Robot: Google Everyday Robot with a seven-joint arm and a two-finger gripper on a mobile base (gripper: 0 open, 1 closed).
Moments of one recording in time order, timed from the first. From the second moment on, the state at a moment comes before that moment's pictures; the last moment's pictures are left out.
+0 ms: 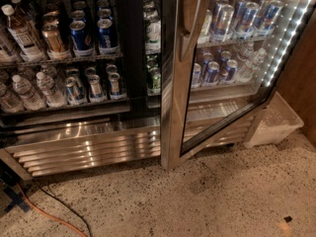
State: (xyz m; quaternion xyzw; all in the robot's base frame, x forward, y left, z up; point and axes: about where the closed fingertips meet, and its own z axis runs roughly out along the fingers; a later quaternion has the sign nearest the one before) arm 0.506 -0.100 1.113 -0.32 0.78 0.36 0.40
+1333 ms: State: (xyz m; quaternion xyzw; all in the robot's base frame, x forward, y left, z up) arm 0.454 -0.125 1.164 -0.26 0.82 0.27 0.43
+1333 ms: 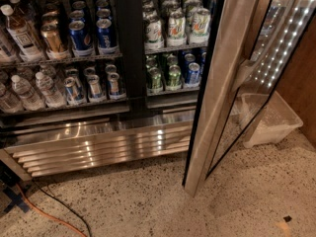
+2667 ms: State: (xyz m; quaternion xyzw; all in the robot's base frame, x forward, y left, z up) arm 0.451 -0.139 1.168 -0.24 0.83 0.25 0.44
